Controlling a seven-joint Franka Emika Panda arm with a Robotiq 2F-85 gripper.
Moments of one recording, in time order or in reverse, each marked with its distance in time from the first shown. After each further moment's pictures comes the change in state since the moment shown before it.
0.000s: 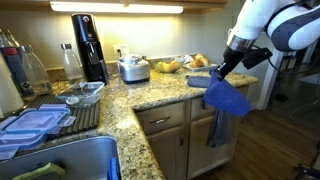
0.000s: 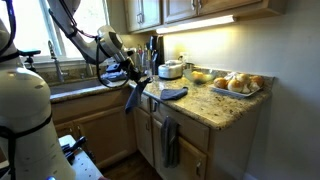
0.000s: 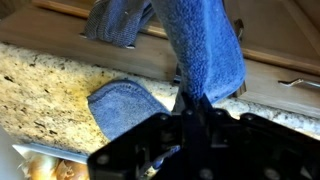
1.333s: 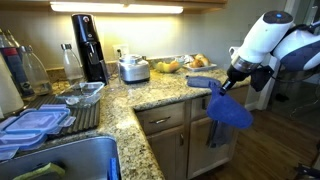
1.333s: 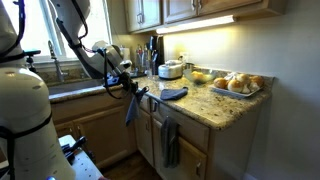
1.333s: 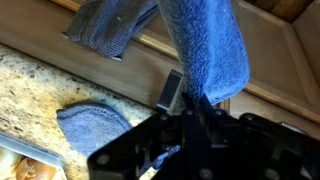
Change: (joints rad) arm -0.032 0.099 0.011 -0.071 -0.439 0.149 0.242
